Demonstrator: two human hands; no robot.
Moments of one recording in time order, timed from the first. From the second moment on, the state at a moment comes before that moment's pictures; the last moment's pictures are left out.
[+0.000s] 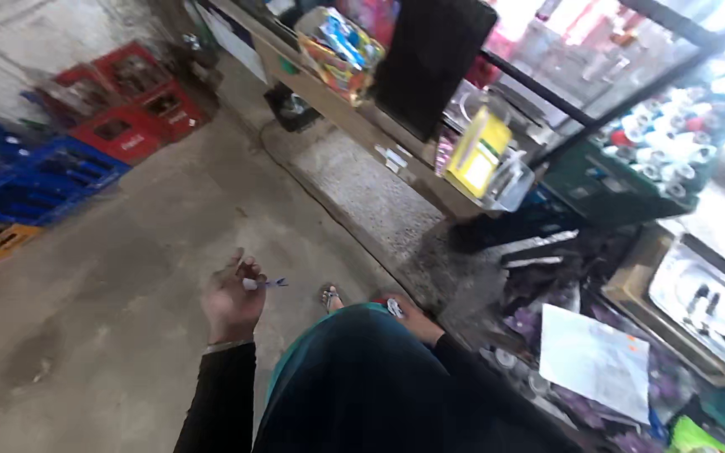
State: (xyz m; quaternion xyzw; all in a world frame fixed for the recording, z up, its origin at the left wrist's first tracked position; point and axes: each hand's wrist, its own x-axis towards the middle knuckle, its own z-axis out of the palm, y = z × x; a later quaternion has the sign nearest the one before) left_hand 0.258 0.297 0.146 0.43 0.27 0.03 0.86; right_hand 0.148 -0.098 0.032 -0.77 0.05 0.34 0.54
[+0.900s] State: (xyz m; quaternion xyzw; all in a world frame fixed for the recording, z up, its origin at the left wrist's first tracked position) left_hand 0.467 0.437 0.206 0.46 0.33 0.23 0.79; right_hand 0.869 0.220 0.032 -0.65 0.26 0.16 0.69
